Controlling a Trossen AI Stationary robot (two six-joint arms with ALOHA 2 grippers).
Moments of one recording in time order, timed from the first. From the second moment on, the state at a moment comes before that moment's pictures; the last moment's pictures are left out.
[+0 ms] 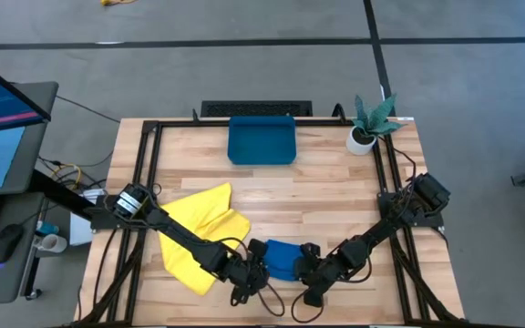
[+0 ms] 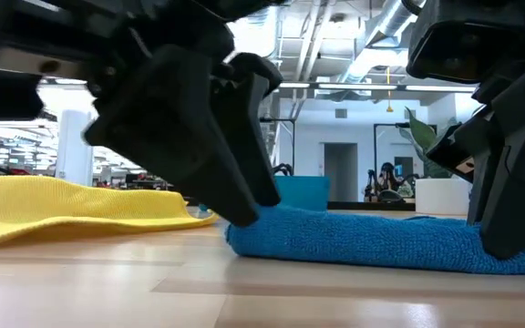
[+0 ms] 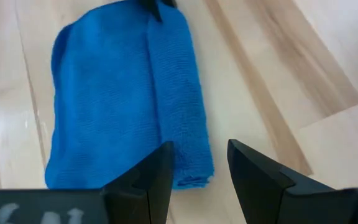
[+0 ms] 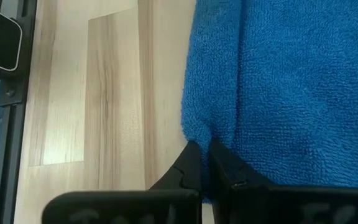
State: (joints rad) left arm -0.53 2.05 1.34 -0.28 -0.28 -0.01; right arm 0.68 1.88 0.94 -0.07 0.18 0.71
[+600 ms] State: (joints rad) left arm -0.52 2.06 1.34 -0.36 -0.36 0.01; right arm 0.67 1.86 0.94 -0.08 0.16 0.71
